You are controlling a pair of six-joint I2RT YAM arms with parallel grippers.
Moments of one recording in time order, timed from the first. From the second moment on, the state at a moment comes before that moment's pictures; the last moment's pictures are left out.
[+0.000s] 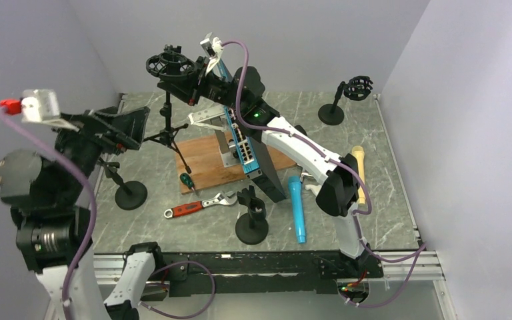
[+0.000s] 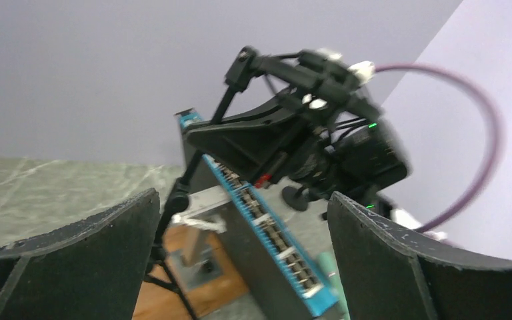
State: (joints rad) left arm 0.14 0.76 1.62 -0.62 0.41 -0.56; right arm 0.85 2.07 2.11 0.40 -0.49 0.45
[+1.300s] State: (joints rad) left arm -0.17 1.07 1.65 -0.85 0.08 -0.30; right arm 0.85 2.08 2.15 0.39 -0.47 0.48
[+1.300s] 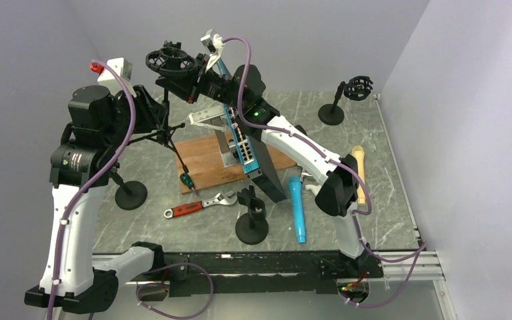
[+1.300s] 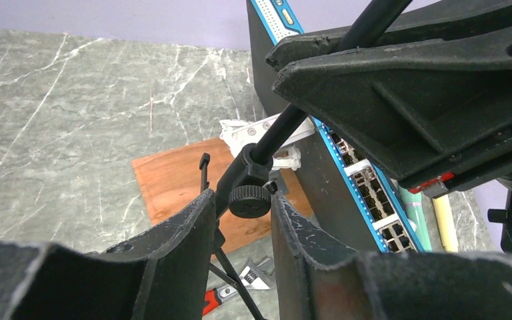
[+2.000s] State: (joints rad) left arm -0.16 1.13 1.72 -0.91 0.10 -0.58; right arm 0.85 2.08 2.15 0.41 -0.47 0.49
